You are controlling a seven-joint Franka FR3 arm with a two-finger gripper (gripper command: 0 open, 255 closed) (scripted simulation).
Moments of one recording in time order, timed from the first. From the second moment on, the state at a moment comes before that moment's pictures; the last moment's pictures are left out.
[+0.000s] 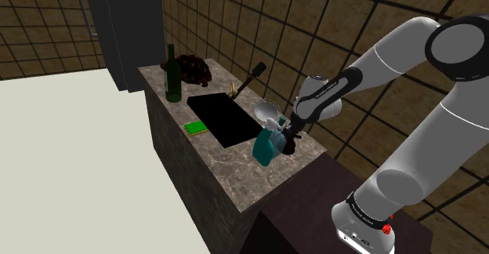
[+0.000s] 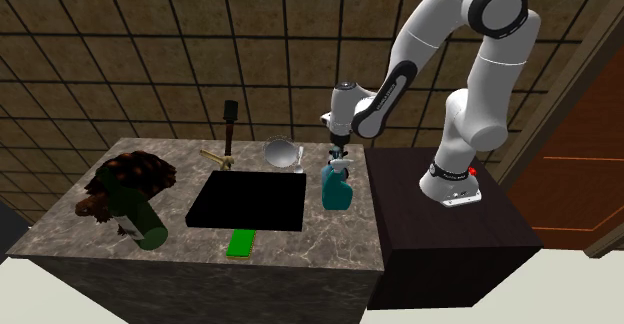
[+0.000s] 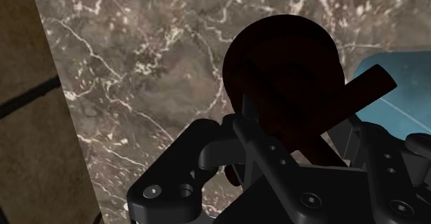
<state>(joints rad) -0.10 0.03 -0.15 -2.71 0.00 2.76 -0.11</state>
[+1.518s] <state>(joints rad) -0.11 -0.26 -0.14 -2.66 -0.06 2.39 -0.07</state>
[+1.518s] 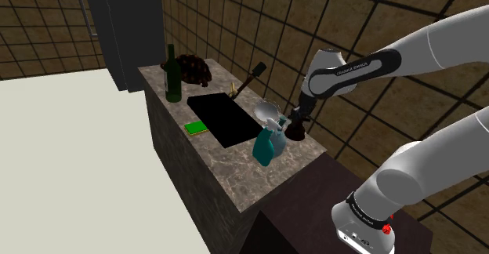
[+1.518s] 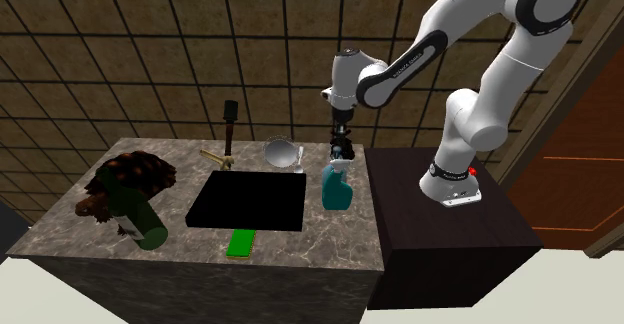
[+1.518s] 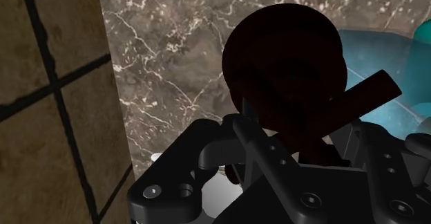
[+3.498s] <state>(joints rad) -0.18 0.52 -0.17 -1.64 0.09 2.14 -0.24</state>
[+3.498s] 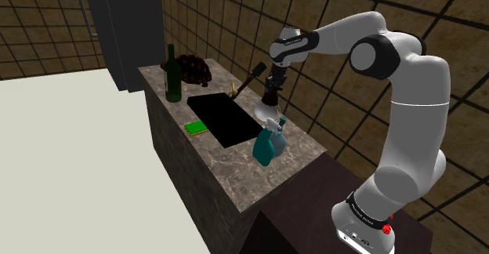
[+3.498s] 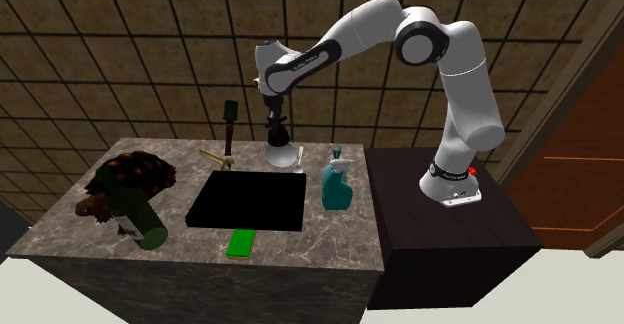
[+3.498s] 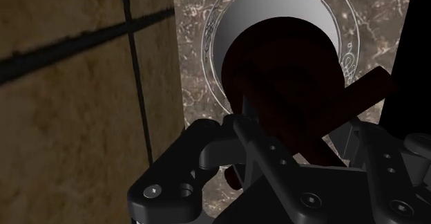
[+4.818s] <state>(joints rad) -0.18 0.59 -0.16 -1.66 0.10 2.25 -0.25</state>
